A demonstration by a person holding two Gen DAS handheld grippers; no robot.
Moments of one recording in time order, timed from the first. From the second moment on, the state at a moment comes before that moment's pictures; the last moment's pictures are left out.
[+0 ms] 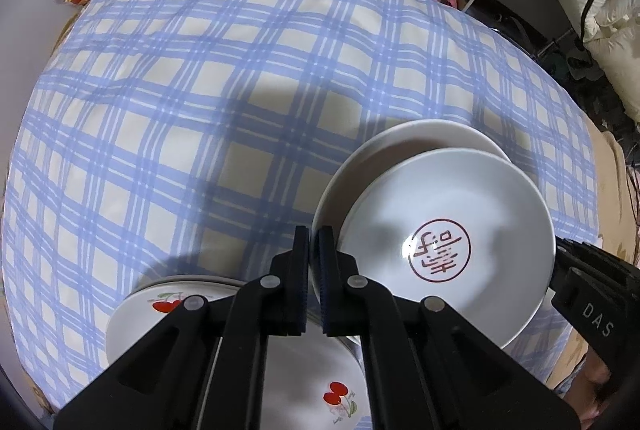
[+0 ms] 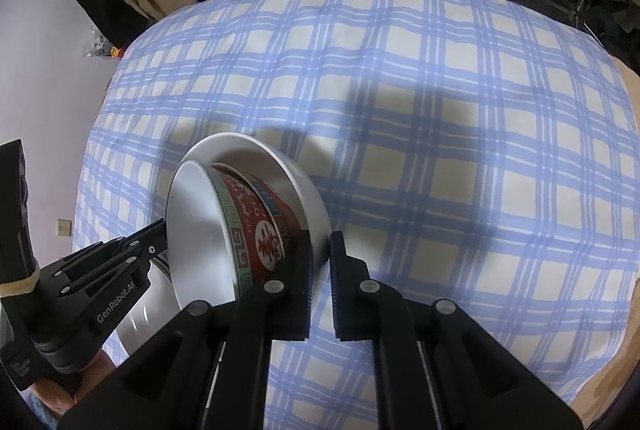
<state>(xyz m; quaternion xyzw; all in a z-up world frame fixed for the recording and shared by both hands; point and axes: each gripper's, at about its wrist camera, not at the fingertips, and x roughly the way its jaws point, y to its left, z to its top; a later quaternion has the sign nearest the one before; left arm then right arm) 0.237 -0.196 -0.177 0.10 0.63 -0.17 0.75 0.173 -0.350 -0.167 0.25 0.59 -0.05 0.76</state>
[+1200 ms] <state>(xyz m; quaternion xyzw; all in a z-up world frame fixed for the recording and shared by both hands) 0.236 -0.188 -0.183 0.08 0.64 -0.18 0.75 0.174 -0.331 -0.160 0.17 0.60 -0.06 0.78</state>
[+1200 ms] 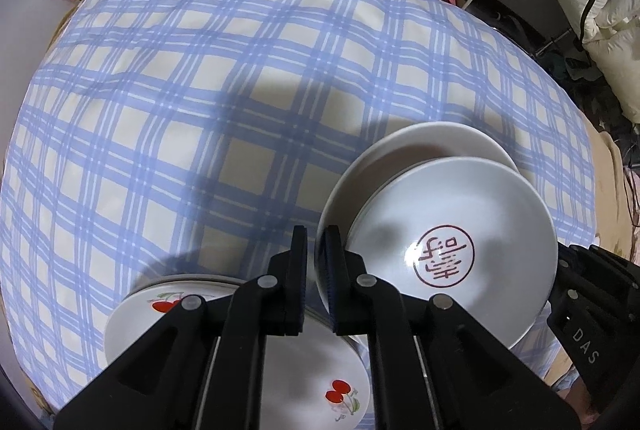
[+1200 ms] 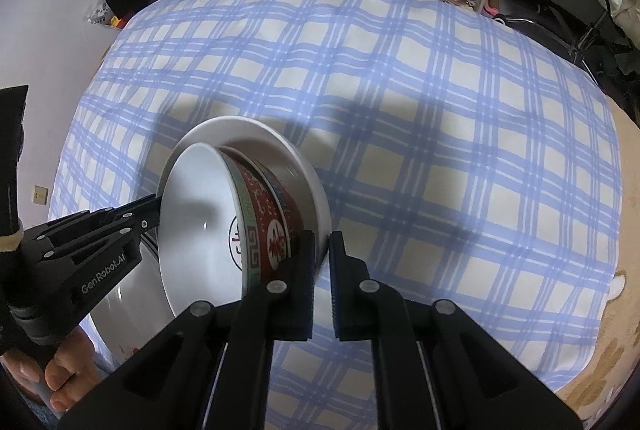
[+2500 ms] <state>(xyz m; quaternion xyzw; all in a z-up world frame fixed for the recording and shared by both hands) 0.253 -0.209 -0.160 0.10 0.63 -0.20 0.75 0.158 -0.353 -0.151 0.27 0.59 -0.09 0.76</state>
